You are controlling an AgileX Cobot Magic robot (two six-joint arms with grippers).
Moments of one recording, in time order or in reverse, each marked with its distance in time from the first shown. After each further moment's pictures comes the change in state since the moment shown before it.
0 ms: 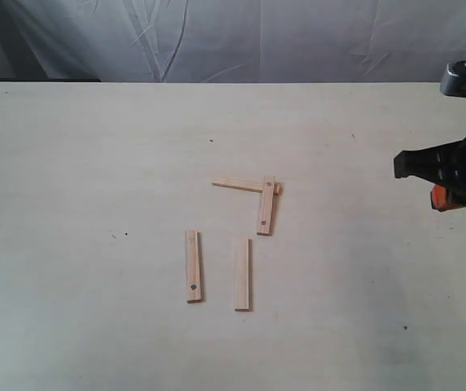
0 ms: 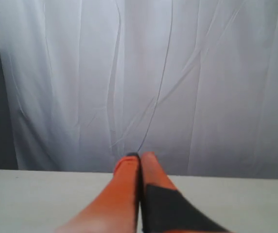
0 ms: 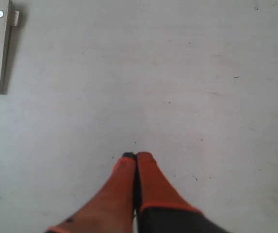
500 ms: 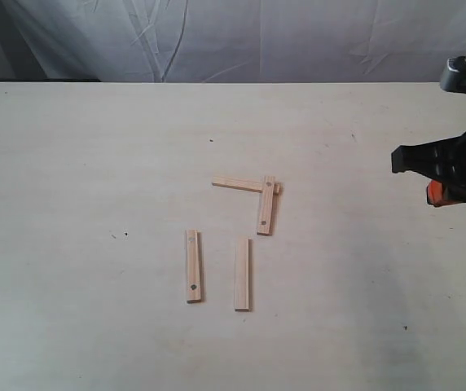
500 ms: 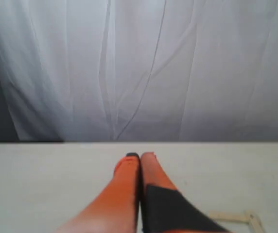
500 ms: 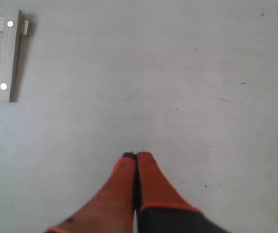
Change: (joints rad) left arm 0.000 0.307 -0.427 0.027 0.362 -0.027; right arm 0.000 0.000 0.000 0.031 -0.025 -0.002
